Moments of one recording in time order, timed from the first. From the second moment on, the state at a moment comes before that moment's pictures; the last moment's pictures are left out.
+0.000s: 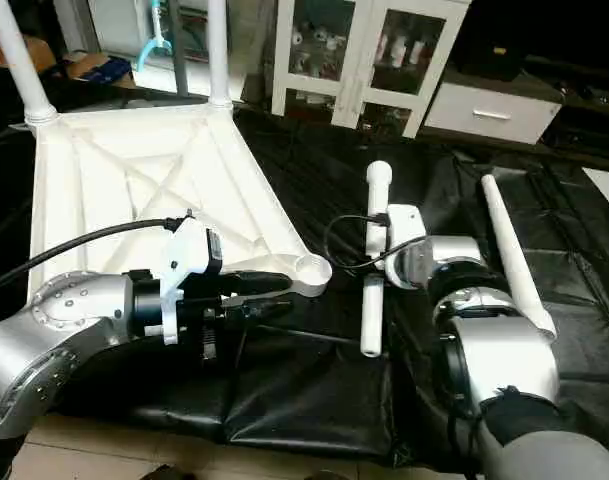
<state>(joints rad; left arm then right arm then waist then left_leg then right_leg) -0.33 0.48 -0.25 -0.45 -0.44 0.65 -0.85 -1.00 -0.31 -0.13 1.29 0.12 0.67 0.29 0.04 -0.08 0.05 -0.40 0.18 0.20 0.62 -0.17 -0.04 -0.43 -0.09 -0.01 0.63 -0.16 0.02</state>
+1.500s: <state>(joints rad) -0.57 0.11 0.04 -0.21 -0.60 0.71 -0.48 -0.45 -0.26 -0.25 0.45 0.27 0.15 0.47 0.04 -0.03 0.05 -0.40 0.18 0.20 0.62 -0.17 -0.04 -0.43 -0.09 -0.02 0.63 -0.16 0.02</state>
